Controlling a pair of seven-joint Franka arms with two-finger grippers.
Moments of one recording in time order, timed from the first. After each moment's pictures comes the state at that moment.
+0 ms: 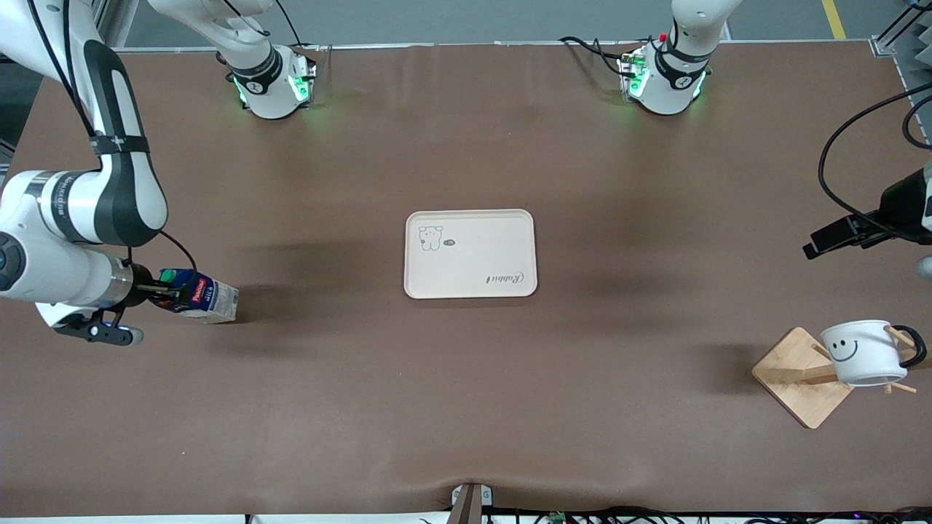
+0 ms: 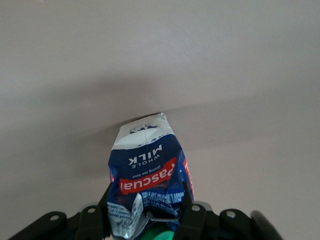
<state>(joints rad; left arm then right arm) 0.75 0.15 -0.76 -1.56 0.03 1.71 -0.21 0.01 0.36 -0.08 -1.77 -0.06 1.97 0.15</state>
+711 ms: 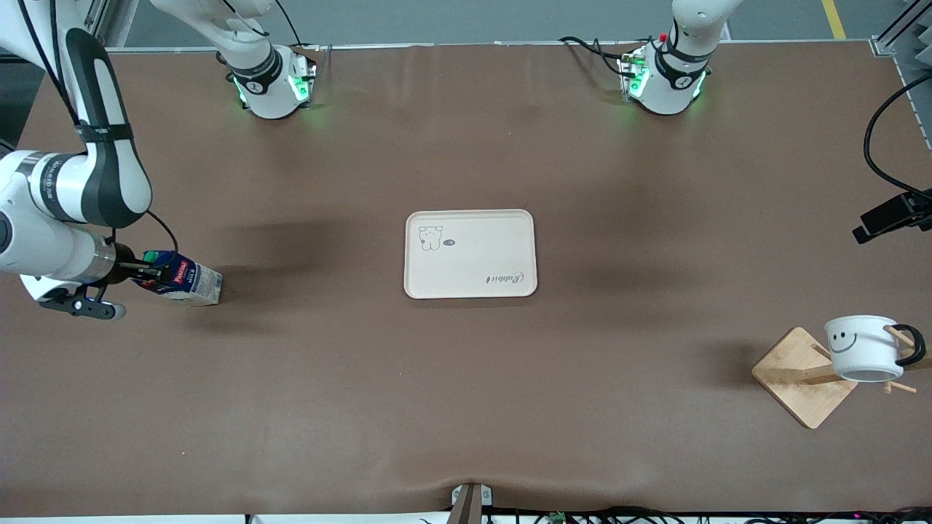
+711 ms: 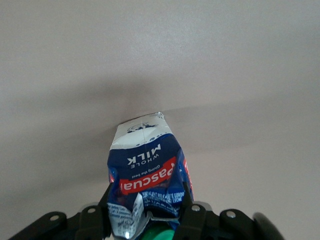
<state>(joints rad) 0.76 0.16 -0.75 -1.45 0.10 1.62 -0.18 -0.07 0.29 -0.08 -1.90 -0.09 2.03 0.10</state>
